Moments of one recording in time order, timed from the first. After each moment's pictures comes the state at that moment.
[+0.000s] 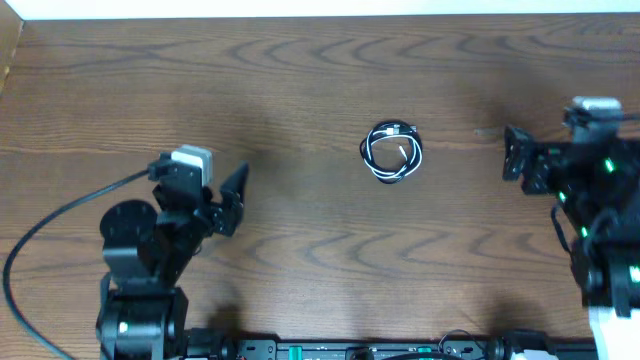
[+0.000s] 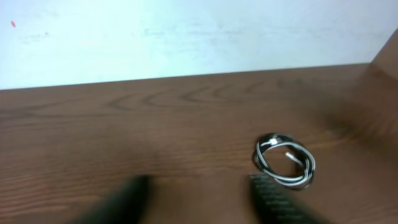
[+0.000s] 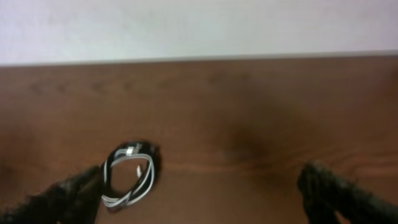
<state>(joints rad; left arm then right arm) 0.01 0.66 0.75 -0.42 0.37 -0.02 -0.05 0.93 1.03 -0.60 -0.13 0.04</state>
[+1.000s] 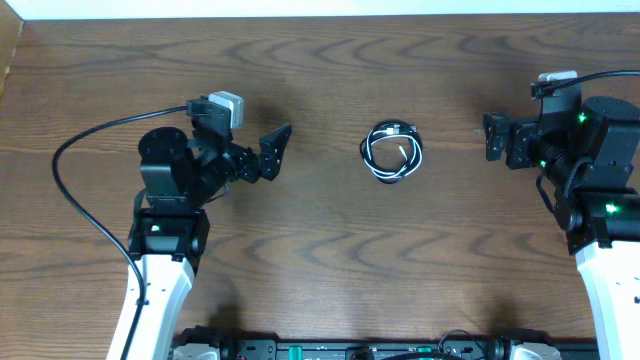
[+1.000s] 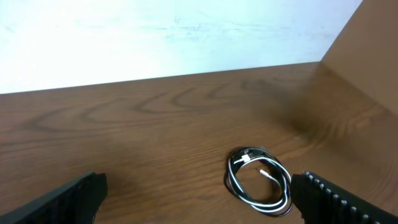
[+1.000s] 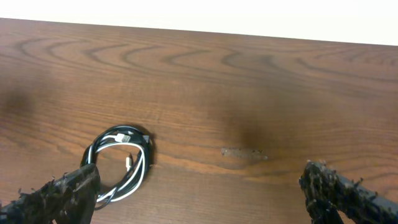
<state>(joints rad) -0.05 1.09 0.75 0.01 0.52 -0.08 -0.05 1.13 1.03 -0.48 -0.18 -0.05</state>
